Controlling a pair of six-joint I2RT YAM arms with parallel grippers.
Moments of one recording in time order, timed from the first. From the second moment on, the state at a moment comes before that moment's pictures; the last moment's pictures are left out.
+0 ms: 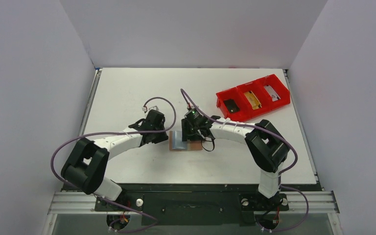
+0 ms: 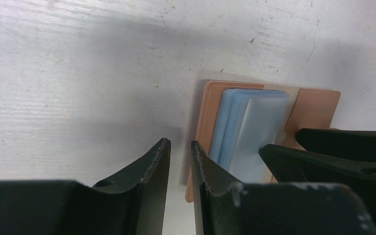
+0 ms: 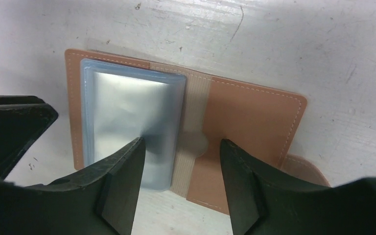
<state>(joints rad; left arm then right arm) -0.54 1.49 0.78 -0.25 -0.13 -0.80 0.80 1.86 1.17 -0.32 0.05 0.64</state>
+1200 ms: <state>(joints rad) -0.59 1.54 0.73 -0.17 -0.11 -0.89 0.86 1.85 1.10 -0.13 0.00 0.66</state>
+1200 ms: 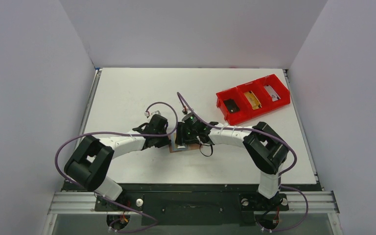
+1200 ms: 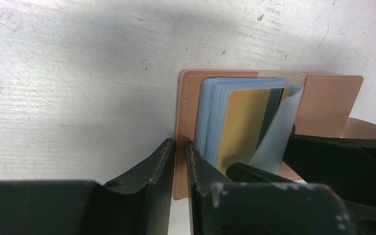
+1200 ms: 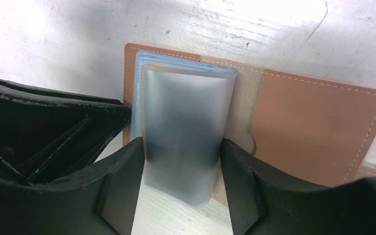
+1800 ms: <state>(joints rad) -0.60 1.49 0.72 -0.23 -0.13 -0.88 0.80 1.80 0.96 0.00 -0.11 0.71</state>
